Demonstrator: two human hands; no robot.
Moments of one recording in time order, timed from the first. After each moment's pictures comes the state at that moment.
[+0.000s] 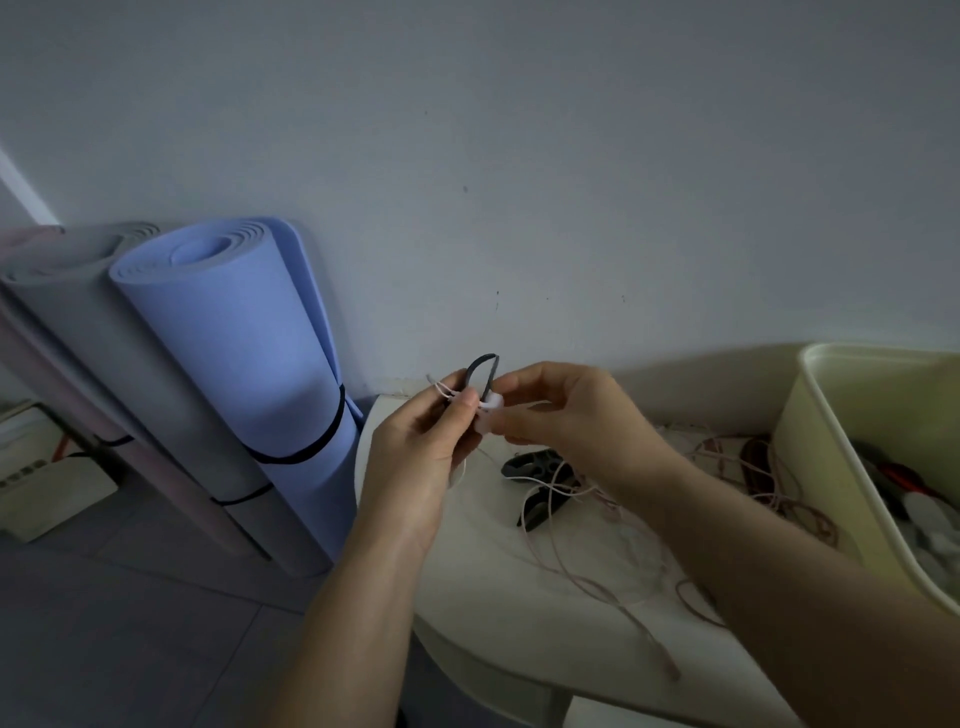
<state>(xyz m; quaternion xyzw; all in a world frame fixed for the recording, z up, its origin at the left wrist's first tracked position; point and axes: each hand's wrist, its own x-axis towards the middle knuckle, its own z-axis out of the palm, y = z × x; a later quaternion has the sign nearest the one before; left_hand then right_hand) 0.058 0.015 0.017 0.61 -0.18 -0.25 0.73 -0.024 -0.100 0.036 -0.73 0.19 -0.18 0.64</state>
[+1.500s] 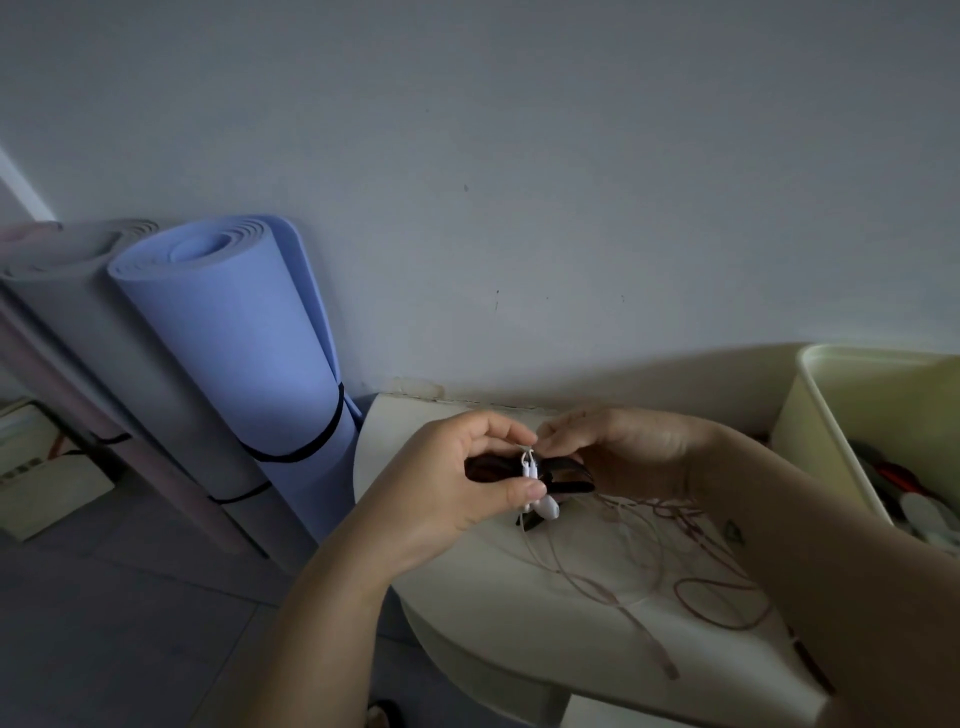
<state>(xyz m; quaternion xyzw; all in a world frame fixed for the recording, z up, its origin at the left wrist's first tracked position) 0.053 0.033 0.032 0.74 -0.41 -0.27 0.47 -0.030 -0.147 0.017 -0.65 0.02 0.19 0.73</state>
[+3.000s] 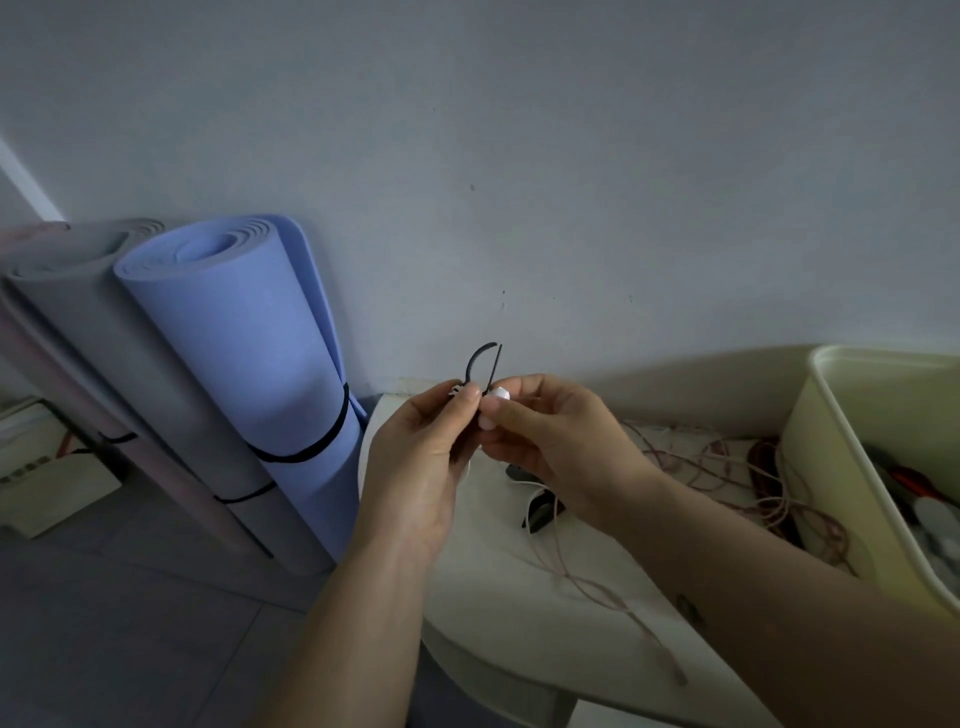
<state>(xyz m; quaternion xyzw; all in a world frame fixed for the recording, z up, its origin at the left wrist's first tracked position) 0.061 0.011 0.016 0.53 -0.10 -0.28 0.79 -0.010 -0.084 0.024 -0.54 0.17 -0.18 0.81</state>
